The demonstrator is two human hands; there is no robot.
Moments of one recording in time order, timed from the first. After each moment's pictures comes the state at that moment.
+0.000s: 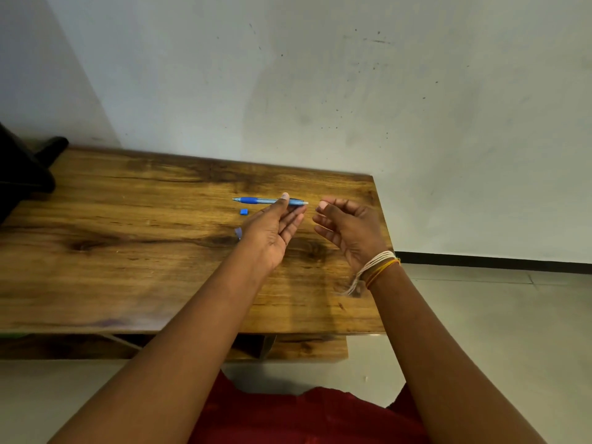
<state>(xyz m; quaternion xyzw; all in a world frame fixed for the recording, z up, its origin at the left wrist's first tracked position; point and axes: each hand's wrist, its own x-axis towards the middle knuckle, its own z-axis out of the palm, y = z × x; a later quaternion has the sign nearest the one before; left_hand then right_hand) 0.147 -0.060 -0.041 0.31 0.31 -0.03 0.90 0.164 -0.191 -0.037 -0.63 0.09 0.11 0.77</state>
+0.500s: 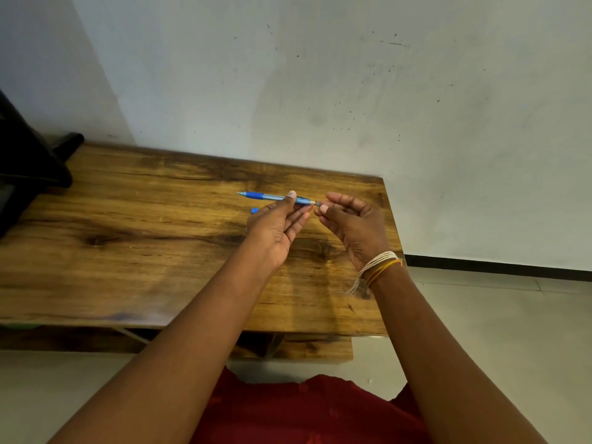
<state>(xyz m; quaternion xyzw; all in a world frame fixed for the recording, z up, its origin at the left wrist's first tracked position) 0.145 -0.050 -0.038 0.33 0.30 -0.02 0.90 0.163 -0.179 -0.037 -0.62 0.07 0.08 0.78</state>
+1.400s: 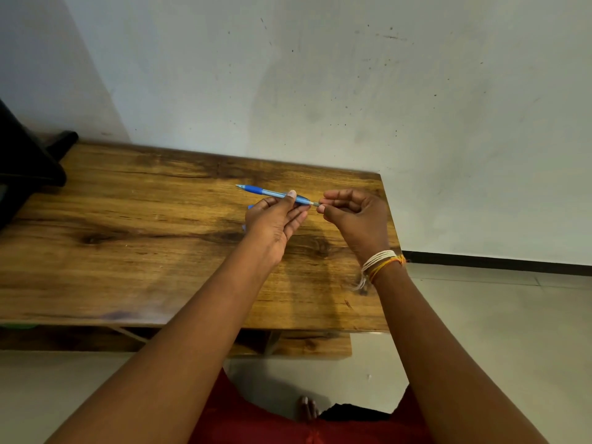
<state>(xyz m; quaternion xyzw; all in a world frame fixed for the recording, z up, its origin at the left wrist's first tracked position) 0.148 -0.053 -0.043 0.38 0.29 0.00 0.88 0.165 -0.186 -0.039 -0.79 -0.01 -0.03 0.62</state>
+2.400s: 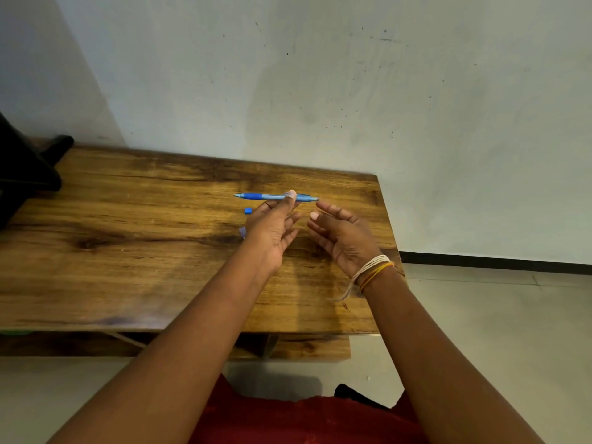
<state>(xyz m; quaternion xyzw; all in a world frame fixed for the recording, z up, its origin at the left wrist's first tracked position) 0.149 -0.057 -0.048 0.44 0.29 -0.03 0.85 0.161 -0.182 -0.049 -0.55 0.12 0.18 0.81</state>
